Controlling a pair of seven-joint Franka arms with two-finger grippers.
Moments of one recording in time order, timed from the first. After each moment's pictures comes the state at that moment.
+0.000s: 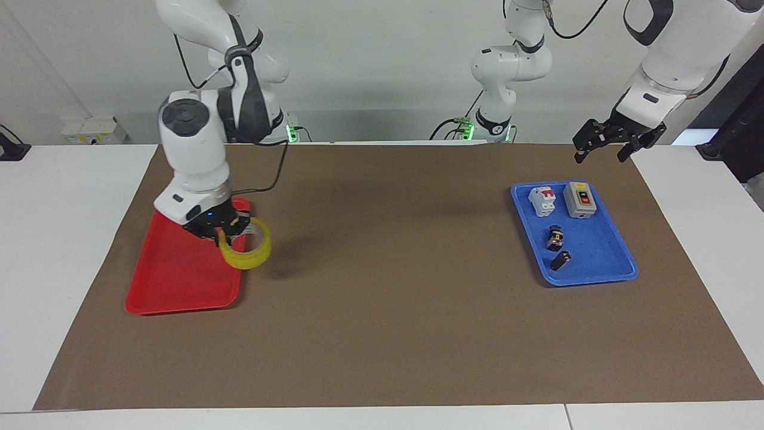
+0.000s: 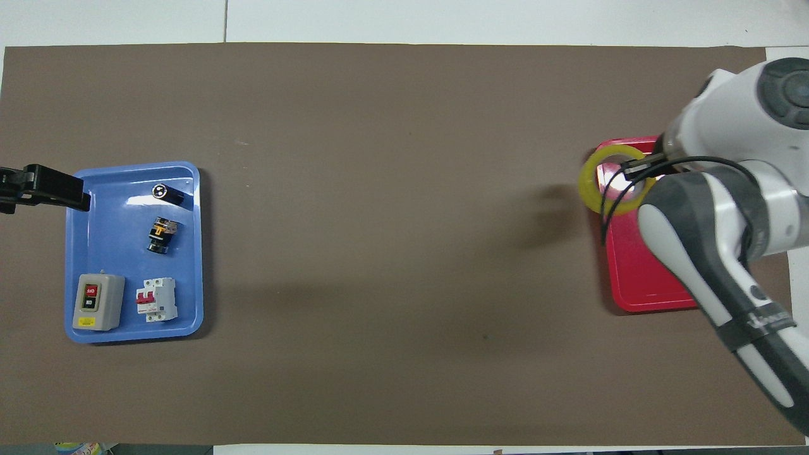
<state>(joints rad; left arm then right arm) 0.00 -0.02 -0.06 -1.58 -0.01 1.50 0.00 -0.37 0.17 0.41 -1.85 -0.24 2.04 -0.09</state>
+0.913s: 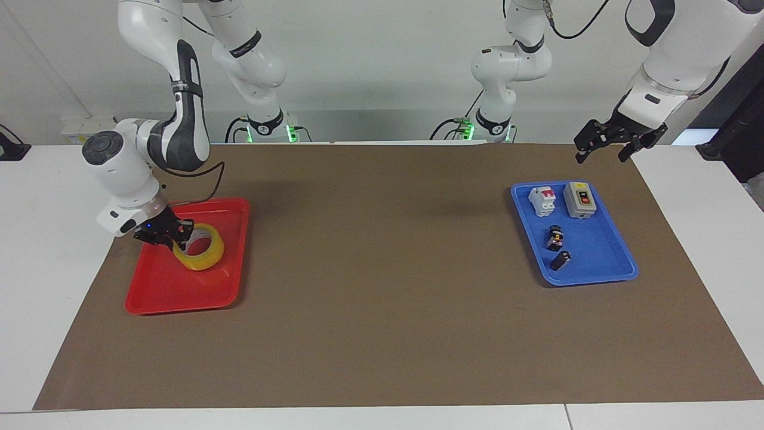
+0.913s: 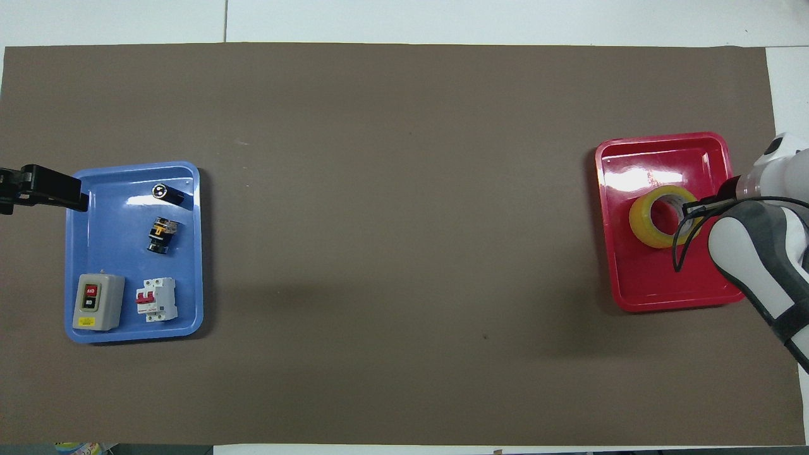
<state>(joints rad) 0.01 -0.02 -0.05 -1.58 -0.01 1.50 0.00 -0.57 0.17 0.36 -2.11 -0.13 2.29 -0.29</state>
